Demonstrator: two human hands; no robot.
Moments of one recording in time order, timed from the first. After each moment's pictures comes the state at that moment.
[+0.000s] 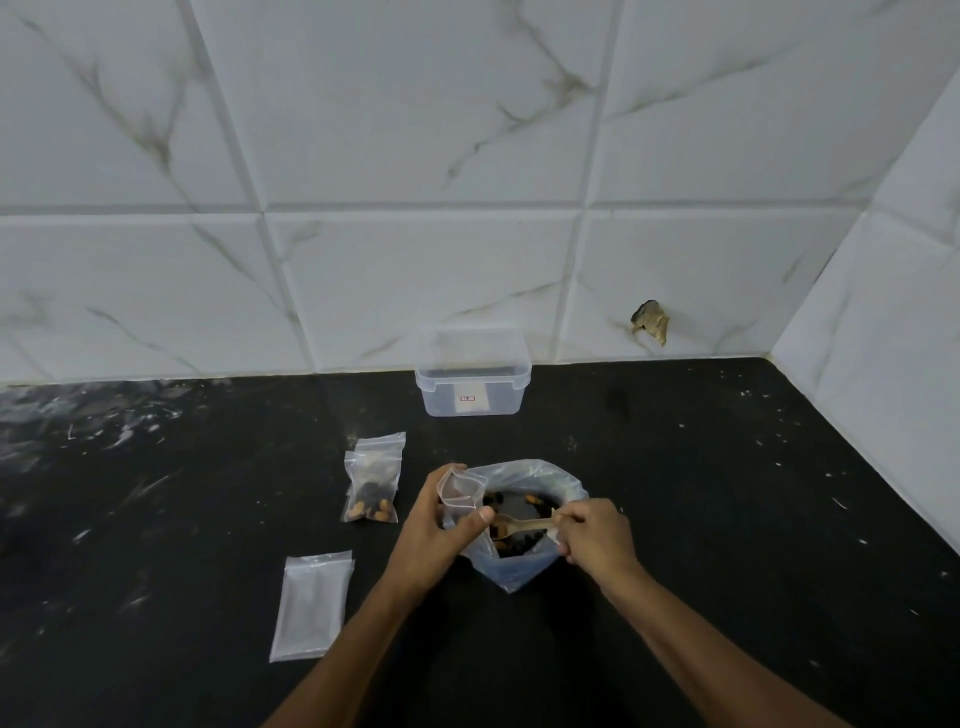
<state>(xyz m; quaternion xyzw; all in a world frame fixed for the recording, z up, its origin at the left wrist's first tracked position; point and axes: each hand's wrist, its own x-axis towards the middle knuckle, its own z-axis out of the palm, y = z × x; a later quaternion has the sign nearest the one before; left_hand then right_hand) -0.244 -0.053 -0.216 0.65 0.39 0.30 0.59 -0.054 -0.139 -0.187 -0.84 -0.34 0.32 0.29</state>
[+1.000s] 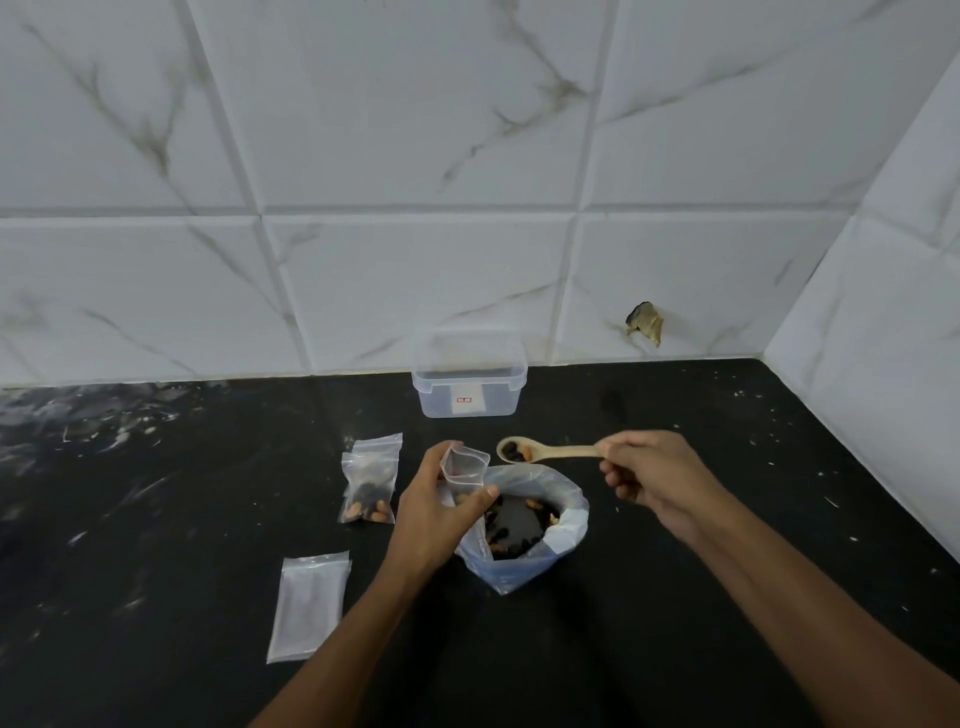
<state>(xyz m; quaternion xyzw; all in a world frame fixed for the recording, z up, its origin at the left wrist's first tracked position) -0.233 -0.053 -0.184 0.69 0.42 0.34 0.48 -0.018 -0.148 -0.086 -0.75 -0.24 0.40 0.46</state>
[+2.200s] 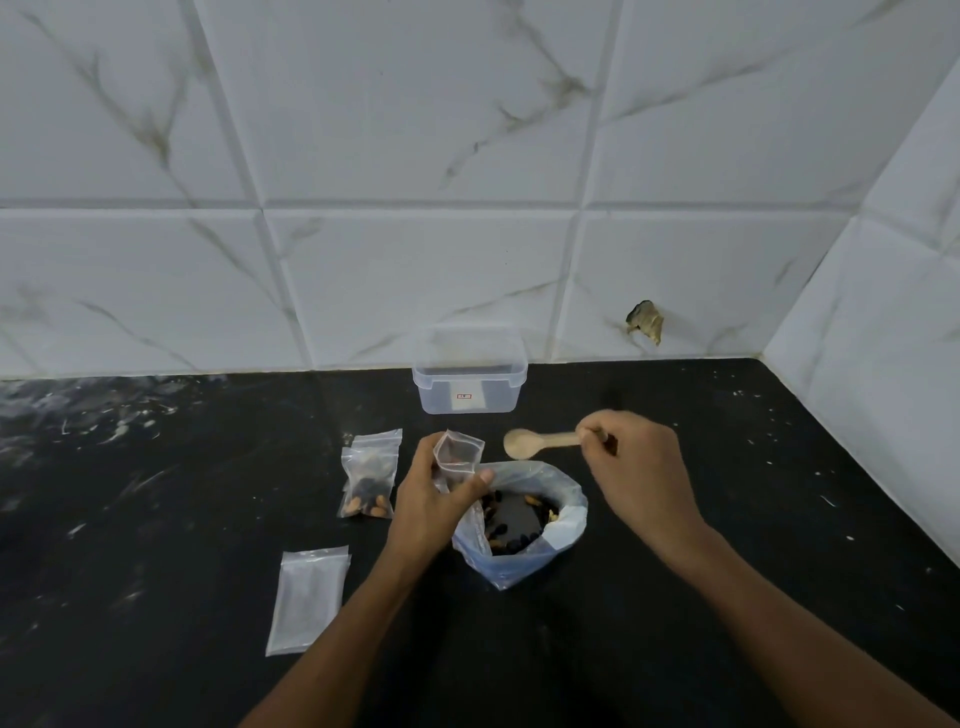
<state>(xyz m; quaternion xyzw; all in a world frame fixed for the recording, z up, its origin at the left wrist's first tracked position) -0.230 -0.047 -0.186 0.67 0.40 0.38 0.49 -0.041 -0.148 -0.091 -0.76 -0.56 -0.01 0.34</state>
